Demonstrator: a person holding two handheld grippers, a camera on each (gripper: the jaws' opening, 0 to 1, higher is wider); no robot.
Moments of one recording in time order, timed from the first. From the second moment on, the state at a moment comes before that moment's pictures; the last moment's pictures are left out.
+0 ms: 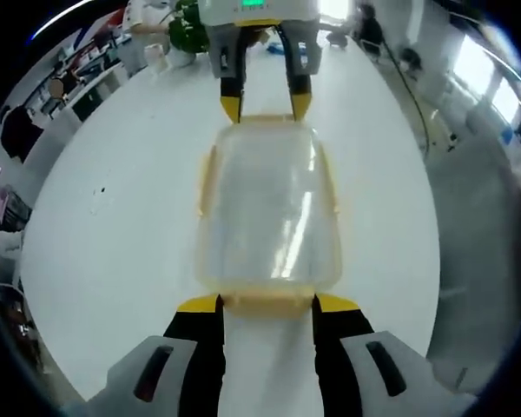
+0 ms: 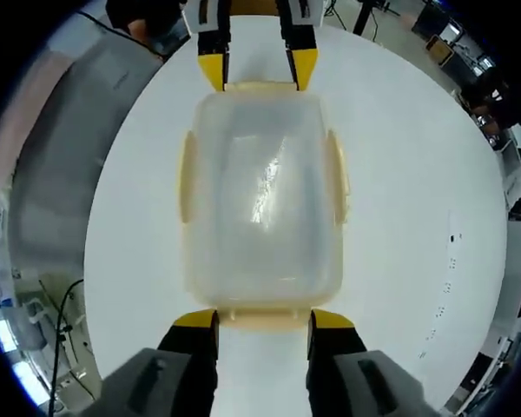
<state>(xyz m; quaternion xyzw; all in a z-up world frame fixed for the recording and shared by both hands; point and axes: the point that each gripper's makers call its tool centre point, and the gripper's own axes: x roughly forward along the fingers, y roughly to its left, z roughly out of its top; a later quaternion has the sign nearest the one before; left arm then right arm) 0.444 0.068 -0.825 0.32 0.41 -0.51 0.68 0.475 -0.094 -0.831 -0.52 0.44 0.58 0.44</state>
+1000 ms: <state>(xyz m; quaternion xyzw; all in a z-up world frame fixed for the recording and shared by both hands) 0.448 0.085 -0.828 0.34 0.41 -0.52 0.66 0.443 -0.085 -0.832 -0.42 0.46 0.56 0.55</state>
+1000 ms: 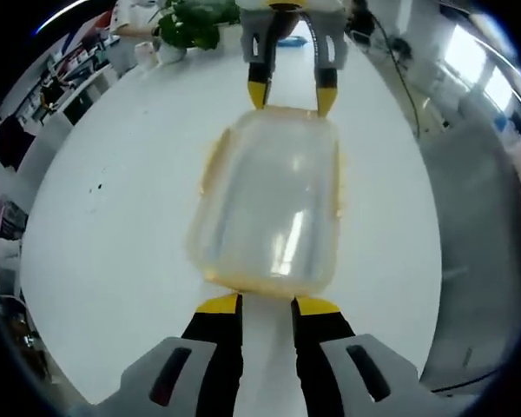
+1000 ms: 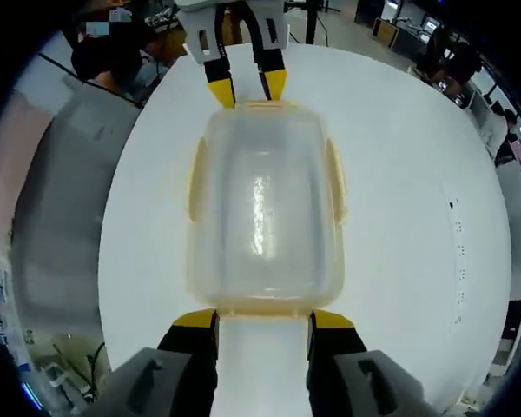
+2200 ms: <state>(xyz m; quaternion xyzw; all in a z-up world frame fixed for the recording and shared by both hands) 0.444 0.077 -0.836 0.30 0.43 -0.49 0.70 0.440 -0.090 -0.850 -0.39 0.46 0.52 0.60</state>
